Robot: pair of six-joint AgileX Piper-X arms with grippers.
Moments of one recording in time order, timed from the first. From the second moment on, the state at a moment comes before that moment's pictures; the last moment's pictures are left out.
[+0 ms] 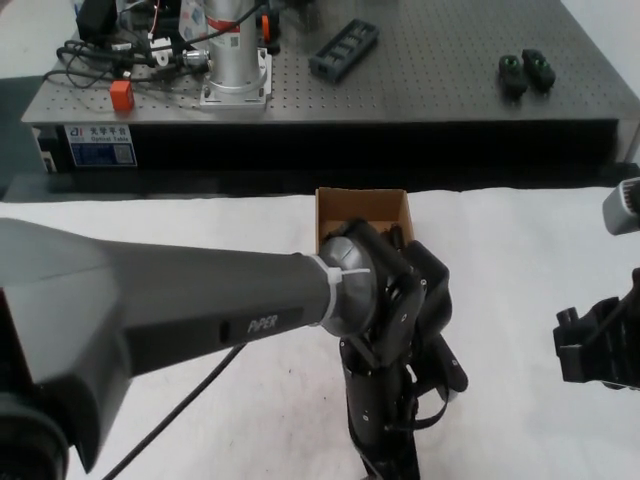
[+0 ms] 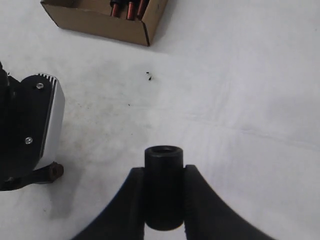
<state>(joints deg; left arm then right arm) -51.8 116.6 -81.2 52.4 10.4 19.0 0.3 48.5 -37.8 44.9 -6.9 -6.3</state>
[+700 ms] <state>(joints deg) -40.2 67.0 -51.4 3.7 20.2 -25.2 12.1 41.0 -23.8 22.9 -35.6 14.0</state>
